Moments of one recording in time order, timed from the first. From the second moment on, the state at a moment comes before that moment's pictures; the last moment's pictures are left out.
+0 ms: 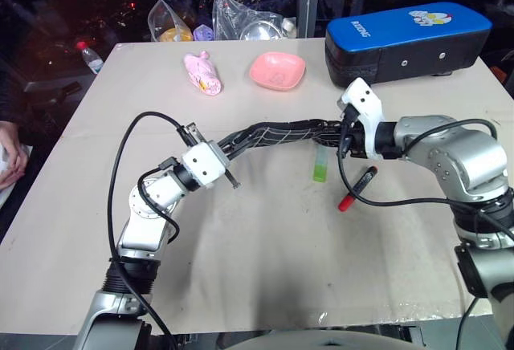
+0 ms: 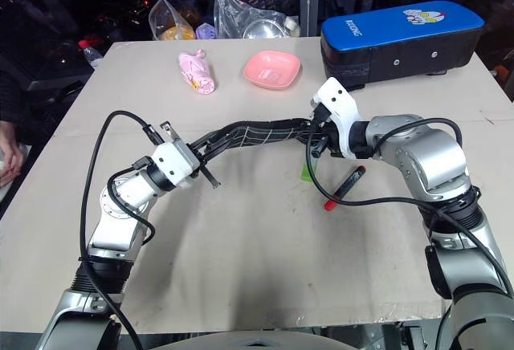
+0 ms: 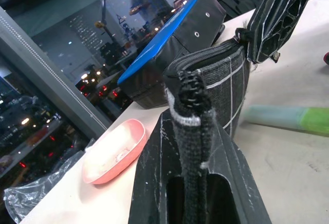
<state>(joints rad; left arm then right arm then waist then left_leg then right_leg) -0.27 0.52 -0.01 -0.01 -0.11 -0.44 -0.69 -0.77 -0.55 0.17 -0.28 0.46 1.10 0.73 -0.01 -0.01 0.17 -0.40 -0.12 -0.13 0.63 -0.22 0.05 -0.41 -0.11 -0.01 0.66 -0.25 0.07</state>
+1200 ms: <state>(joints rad) -0.31 0.49 -0.10 0.06 -0.08 -0.52 -0.75 -0.84 -0.51 0.37 -0.33 0.44 0.90 0.90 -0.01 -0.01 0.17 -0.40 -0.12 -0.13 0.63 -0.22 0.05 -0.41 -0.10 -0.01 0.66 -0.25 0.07</state>
